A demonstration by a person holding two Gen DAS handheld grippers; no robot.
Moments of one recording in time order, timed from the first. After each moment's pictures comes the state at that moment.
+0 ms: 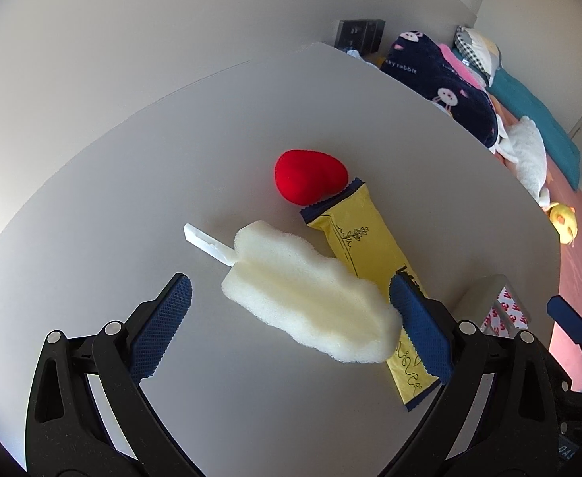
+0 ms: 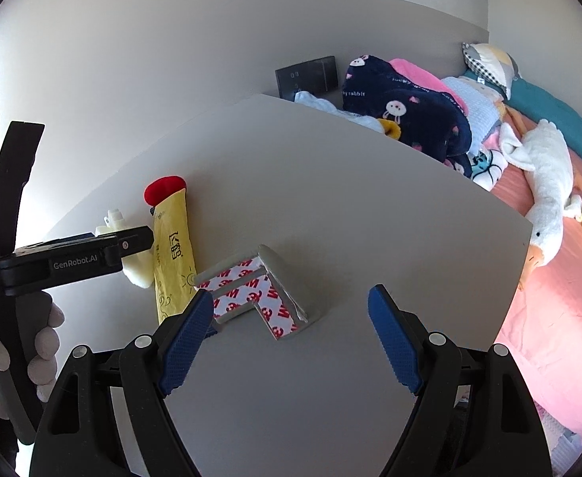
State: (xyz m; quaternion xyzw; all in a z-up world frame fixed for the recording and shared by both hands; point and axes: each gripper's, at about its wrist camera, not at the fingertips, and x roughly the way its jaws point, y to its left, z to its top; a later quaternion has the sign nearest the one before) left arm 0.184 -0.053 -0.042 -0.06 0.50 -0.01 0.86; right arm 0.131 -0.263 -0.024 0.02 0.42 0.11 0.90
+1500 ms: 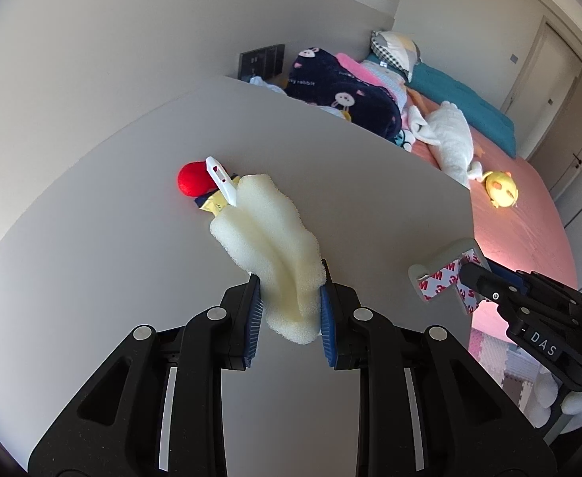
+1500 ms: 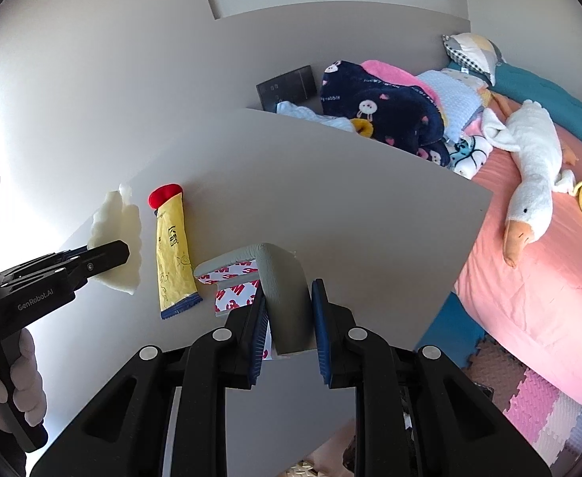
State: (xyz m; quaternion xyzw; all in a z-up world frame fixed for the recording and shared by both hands) left arm 0.121 -0.099 0.003 -0.03 0.44 -0.14 0.89; right arm 0.087 -0.314 -0.010 0.08 0.40 0.11 0.91
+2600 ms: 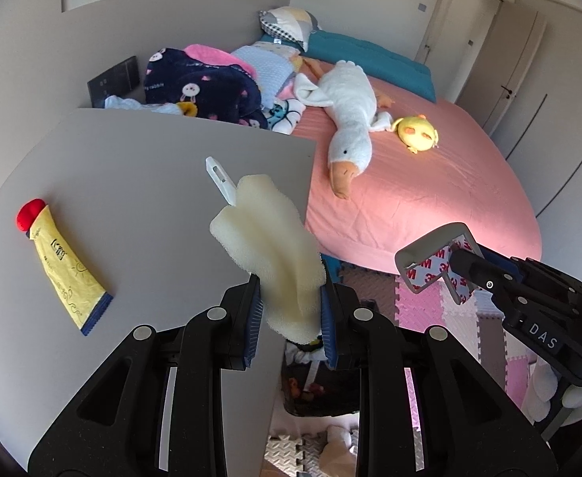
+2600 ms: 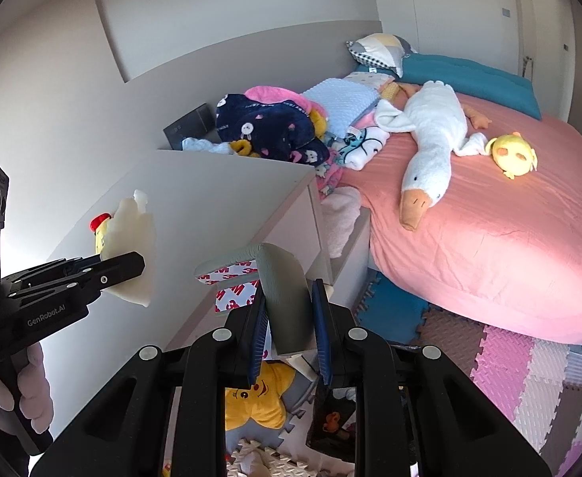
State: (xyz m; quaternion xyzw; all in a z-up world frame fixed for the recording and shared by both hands) left arm 0.070 -0.260 0.012 0.04 0.43 -0.29 0.85; right arm -0.021 -0.453 -0.001 0.13 0.37 -0.02 0.92
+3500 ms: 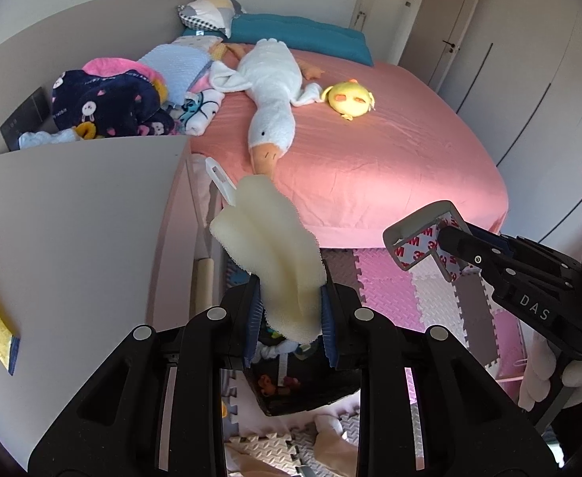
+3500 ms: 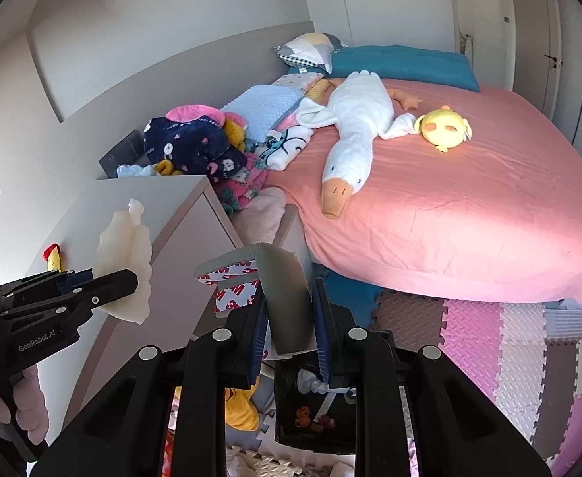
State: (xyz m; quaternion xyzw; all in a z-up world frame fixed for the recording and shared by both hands) left arm 0.036 -0.364 0.004 0.10 0.43 -0.39 0.81; right arm -0.075 -0.540 -0.013 0.17 0.37 -0.11 0.91
